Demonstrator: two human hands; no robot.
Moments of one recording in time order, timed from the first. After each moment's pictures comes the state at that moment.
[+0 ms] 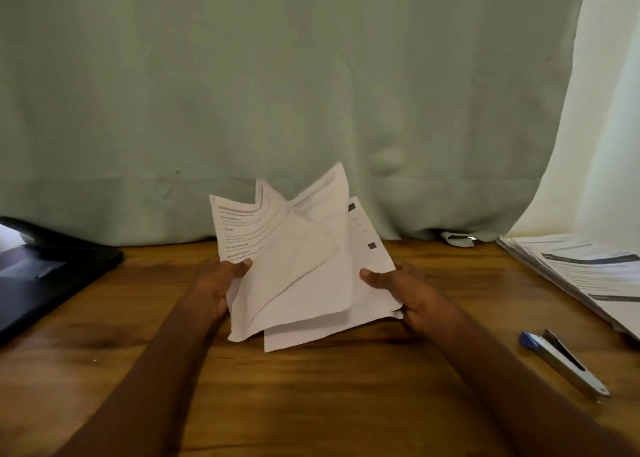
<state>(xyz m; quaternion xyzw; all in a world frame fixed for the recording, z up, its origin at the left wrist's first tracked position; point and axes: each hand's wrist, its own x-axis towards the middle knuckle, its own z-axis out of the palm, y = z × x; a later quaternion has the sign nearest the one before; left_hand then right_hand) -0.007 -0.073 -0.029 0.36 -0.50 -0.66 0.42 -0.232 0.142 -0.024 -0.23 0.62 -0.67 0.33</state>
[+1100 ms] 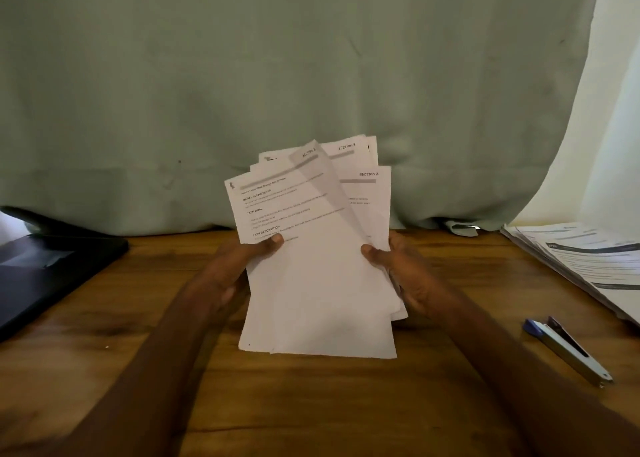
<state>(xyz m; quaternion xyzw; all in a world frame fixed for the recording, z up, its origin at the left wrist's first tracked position) -0.001 -0.042 -0.005 0.18 -0.61 -0.69 0.34 -0.221 0.139 -0.011 -0.37 0.57 -0.67 0.30</state>
